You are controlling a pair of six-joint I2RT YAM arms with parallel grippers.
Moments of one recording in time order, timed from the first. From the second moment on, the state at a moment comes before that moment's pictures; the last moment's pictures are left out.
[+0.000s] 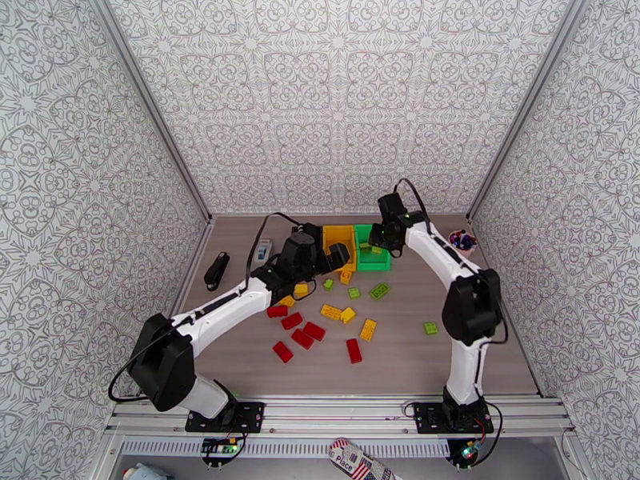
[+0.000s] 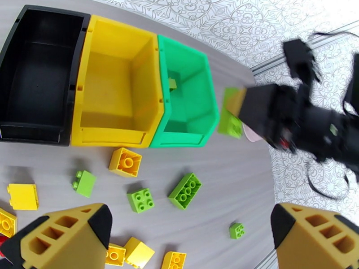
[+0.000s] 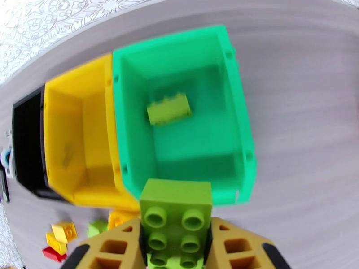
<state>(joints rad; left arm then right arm) -0.64 1.53 1.15 -0.11 0.08 -0.87 0.34 2.06 1.91 -0.87 0.01 0.51</state>
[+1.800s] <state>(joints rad) -0.89 1.06 0.66 -0.13 -0.16 -1.02 0.41 1.81 1.18 -0.56 -0.06 0.72</state>
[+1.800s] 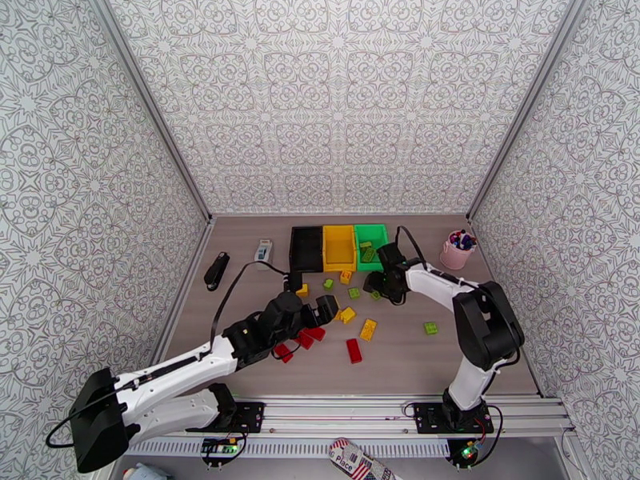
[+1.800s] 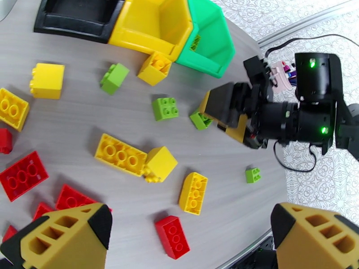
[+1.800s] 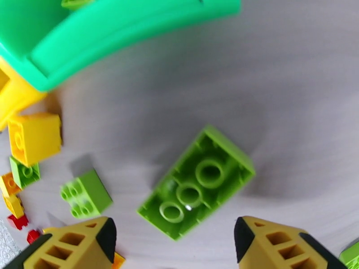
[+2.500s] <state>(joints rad) -0.84 1.02 0.62 -0.14 -0.15 -1.02 0.45 1.96 1.35 -0.69 0.09 0.70</state>
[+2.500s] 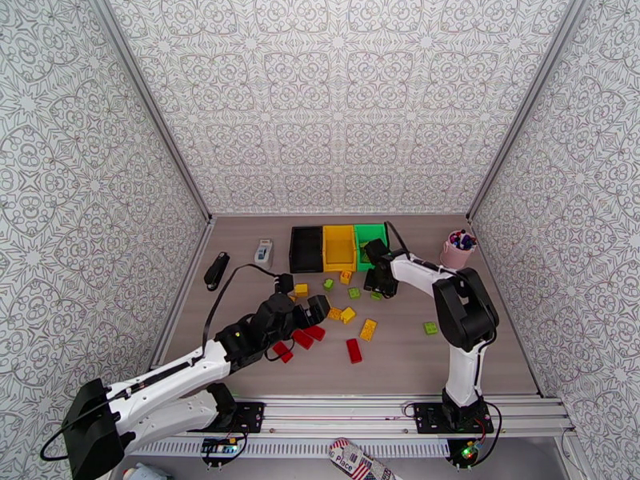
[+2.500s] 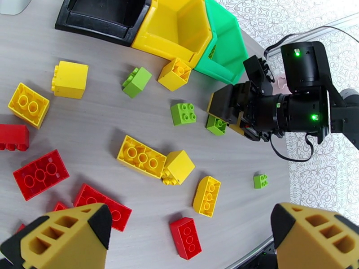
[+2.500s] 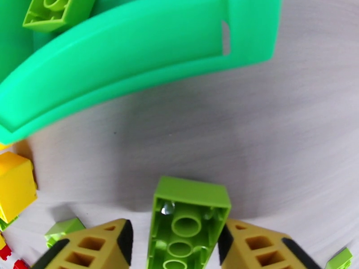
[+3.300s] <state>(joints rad) -0.63 1.55 1.10 -0.06 0.08 -0.92 0.36 2.02 1.87 -0.90 0.11 0.54</state>
